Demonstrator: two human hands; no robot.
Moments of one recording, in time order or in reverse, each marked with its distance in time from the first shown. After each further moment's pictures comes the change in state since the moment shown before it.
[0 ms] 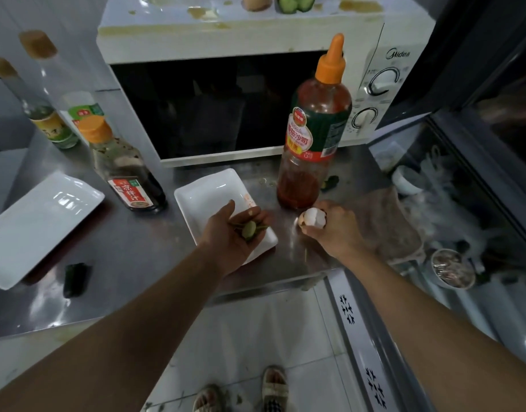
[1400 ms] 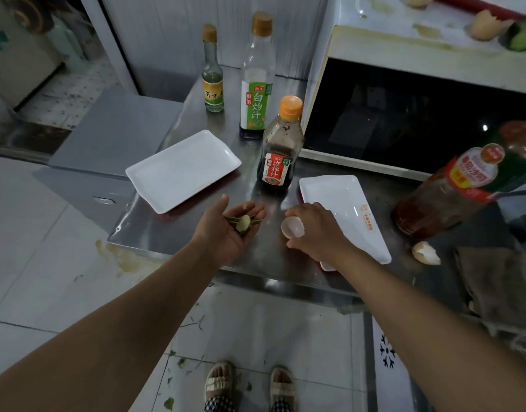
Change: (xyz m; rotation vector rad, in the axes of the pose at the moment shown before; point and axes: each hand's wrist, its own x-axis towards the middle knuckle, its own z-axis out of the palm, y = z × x) left_hand -0.090 0.090 -0.159 -0.225 0.163 0.240; right_hand -0.032 -0.182 0.115 -0.244 -0.381 -0.560
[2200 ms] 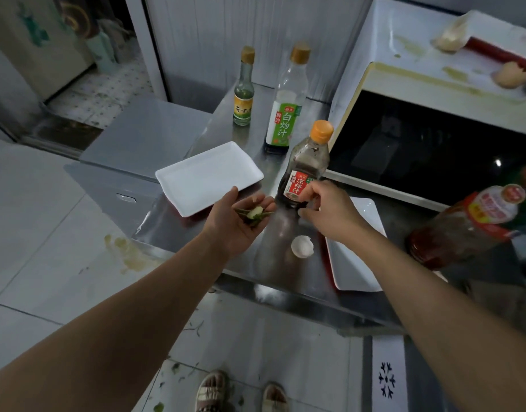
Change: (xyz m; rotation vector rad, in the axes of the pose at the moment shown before) left_hand -0.020 0.031 0.008 -0.078 -0.041 0.063; right_hand 0.032 -0.049 -0.052 0.160 0.115 -0.024
